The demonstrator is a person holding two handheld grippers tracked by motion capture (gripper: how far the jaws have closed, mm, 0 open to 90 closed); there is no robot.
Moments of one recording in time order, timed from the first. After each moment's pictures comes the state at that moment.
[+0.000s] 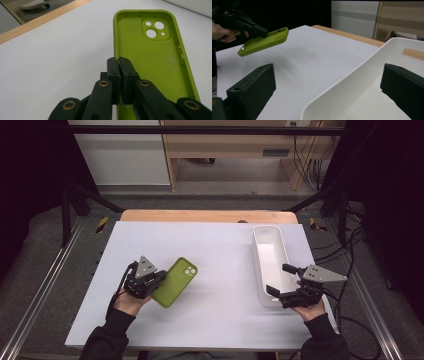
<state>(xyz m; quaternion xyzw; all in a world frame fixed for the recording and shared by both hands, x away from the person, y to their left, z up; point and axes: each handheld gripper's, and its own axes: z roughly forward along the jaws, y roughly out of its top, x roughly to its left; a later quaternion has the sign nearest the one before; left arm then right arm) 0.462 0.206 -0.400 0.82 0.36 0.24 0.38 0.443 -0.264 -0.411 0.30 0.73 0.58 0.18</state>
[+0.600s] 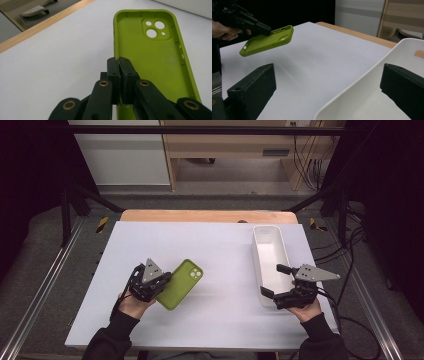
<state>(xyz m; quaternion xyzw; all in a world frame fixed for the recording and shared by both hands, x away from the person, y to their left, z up) 0.452 0.190 -0.397 0.83 0.33 0.26 0.37 0.442 -0.248 -0.406 0.29 0.74 0.57 0.18</state>
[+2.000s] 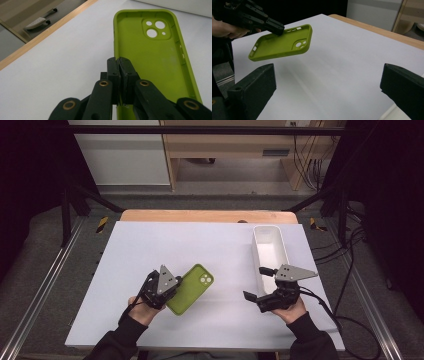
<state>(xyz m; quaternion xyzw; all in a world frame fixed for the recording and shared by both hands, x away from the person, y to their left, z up) 0.434 0.158 -0.396 0.84 0.29 0.29 0.36 0.441 -0.203 -0.401 0.27 0.78 0.55 0.14</state>
